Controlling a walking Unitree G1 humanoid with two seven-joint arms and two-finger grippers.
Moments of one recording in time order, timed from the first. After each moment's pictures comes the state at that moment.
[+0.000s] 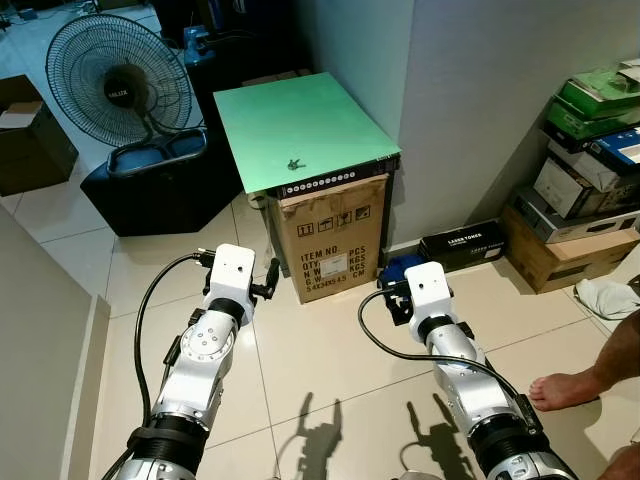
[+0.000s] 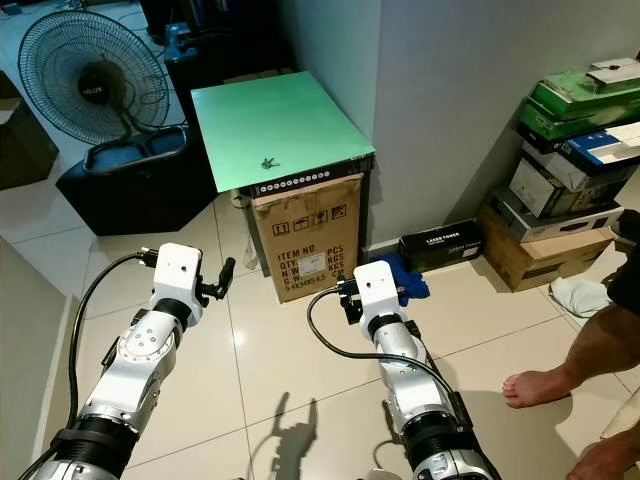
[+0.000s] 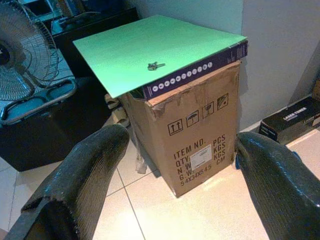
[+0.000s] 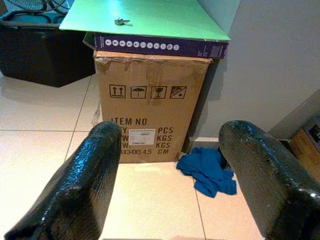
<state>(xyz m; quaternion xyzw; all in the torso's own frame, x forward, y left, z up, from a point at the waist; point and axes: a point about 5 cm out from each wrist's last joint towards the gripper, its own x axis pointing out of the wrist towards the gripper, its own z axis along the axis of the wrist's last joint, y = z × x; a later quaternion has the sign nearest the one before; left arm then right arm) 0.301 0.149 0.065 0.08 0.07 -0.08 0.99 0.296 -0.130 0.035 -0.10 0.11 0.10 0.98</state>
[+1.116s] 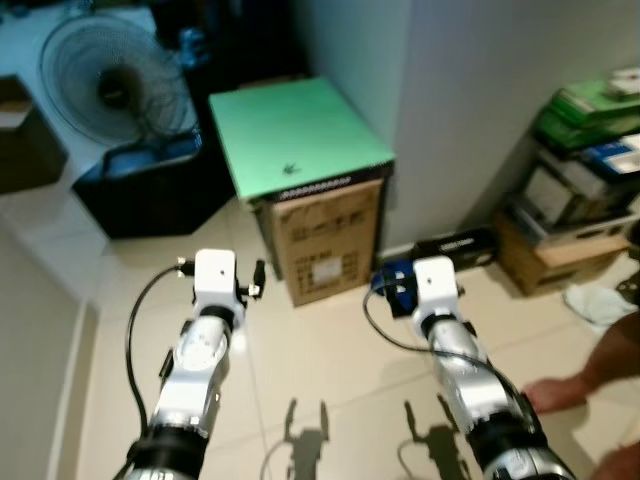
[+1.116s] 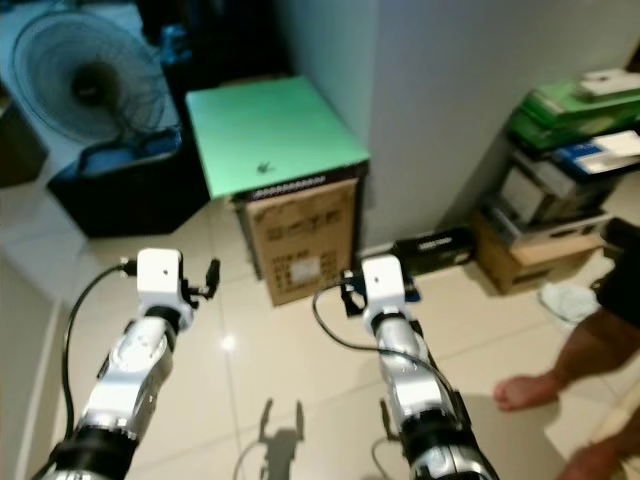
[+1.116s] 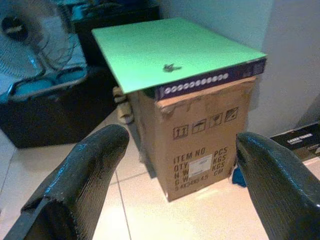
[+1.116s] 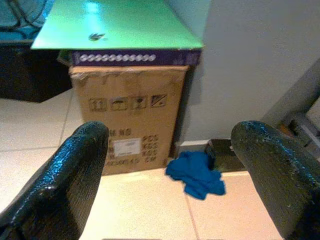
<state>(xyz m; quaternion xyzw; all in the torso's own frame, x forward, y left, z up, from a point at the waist) 0.295 0.161 0.060 0.03 0.08 -0.01 1.00 0.302 -0.133 0.041 -0.07 0.10 0.07 0.99</state>
